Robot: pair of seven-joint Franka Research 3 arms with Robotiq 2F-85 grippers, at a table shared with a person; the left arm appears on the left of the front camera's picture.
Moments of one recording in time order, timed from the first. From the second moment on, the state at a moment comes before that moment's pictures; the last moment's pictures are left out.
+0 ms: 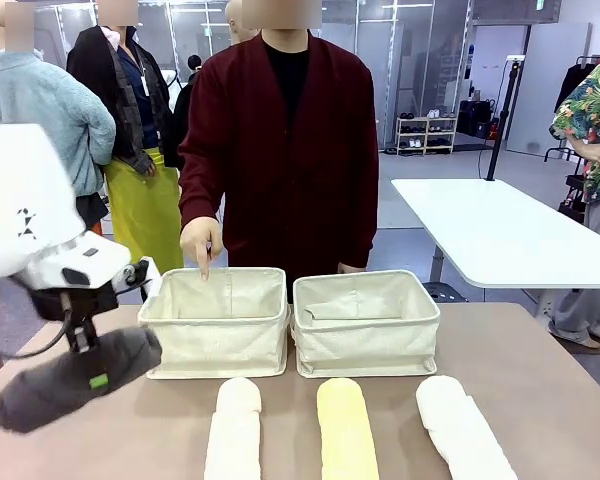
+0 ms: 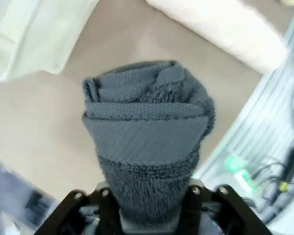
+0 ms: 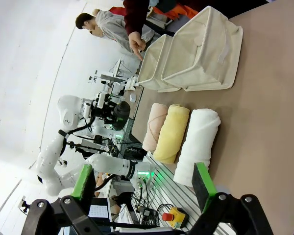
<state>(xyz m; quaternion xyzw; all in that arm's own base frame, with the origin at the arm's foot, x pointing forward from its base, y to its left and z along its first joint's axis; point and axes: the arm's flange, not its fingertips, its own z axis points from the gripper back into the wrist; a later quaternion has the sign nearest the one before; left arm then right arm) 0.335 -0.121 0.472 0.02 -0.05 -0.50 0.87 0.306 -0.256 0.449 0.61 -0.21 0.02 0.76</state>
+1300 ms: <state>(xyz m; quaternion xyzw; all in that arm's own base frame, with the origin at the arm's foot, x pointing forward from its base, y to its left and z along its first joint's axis) 0.575 -0.235 0.474 0.07 0.00 -0.72 0.69 0.306 -0.256 0.448 0.61 -0.21 0.02 0.76</state>
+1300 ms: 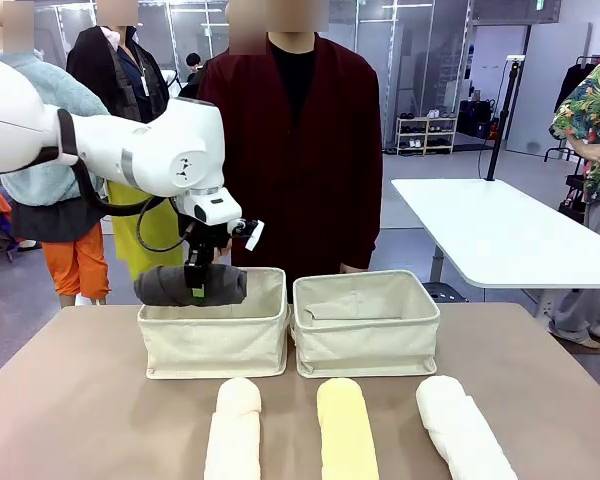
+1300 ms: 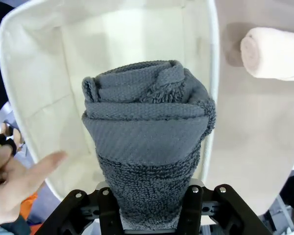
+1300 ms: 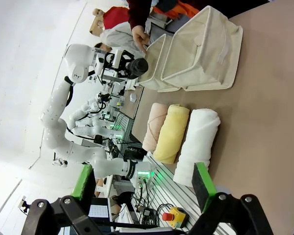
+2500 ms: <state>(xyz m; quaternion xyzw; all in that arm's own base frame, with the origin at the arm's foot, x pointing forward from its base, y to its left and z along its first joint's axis) 0.608 -0.250 0.423 0.02 0.02 -0.71 0.70 0.306 -0.256 0.448 0.61 -0.21 0.02 0.76</state>
